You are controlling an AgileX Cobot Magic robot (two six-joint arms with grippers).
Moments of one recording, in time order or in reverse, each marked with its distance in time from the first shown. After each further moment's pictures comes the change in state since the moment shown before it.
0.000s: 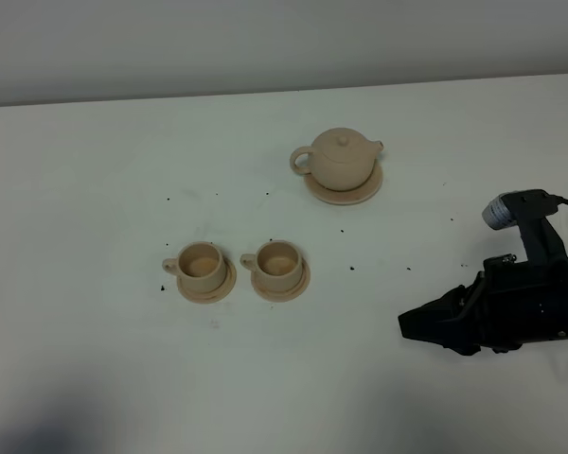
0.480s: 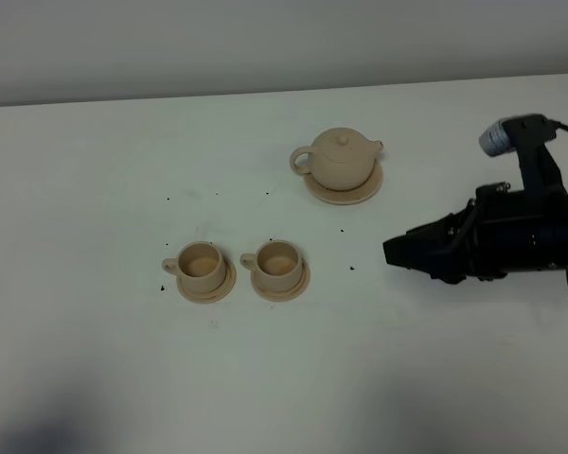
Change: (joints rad) left arm 0.000 0.005 0.003 -0.001 0.000 -0.002; right arm 0.000 0.002 -0.199 -0.008 0.011 0.000
